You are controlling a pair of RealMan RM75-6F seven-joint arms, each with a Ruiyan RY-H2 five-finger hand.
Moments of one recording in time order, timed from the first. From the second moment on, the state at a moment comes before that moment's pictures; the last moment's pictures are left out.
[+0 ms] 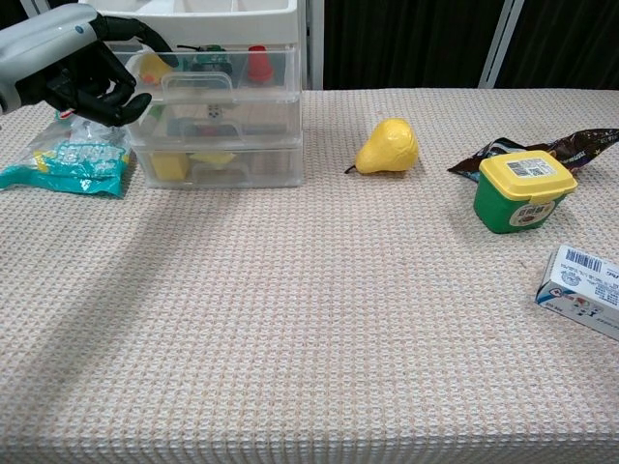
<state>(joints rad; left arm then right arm) -0.58 -1.54 -0.25 -1.53 1.32 1.16 0.10 0.11 -1.04 0.03 -1.63 -1.65 1.53 0.02</state>
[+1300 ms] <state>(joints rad) -0.55 -1.28 -0.11 -1.83 1.43 1.08 -0.07 0.10 -1.04 0.03 -1.64 -1.66 1.54 0.02</state>
